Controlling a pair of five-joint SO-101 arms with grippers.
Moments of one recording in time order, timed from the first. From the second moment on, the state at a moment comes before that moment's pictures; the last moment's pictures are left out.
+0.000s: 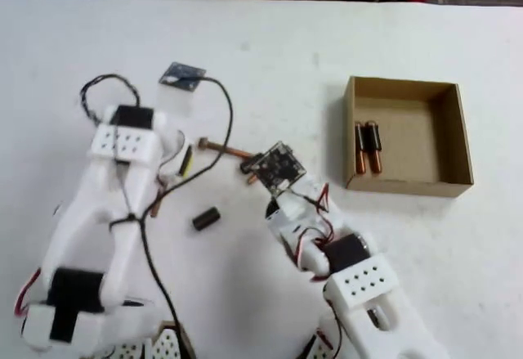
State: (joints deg) left arm 1.1 -7.8 22.9 76.3 -6.5; right arm -28.8 -57.6 73.4 40.8 19.6
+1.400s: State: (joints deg) left arm 0.4 -32.5 38.3 70.9 -3.1; right arm -34.3 -102.3 93.7 42.0 19.7
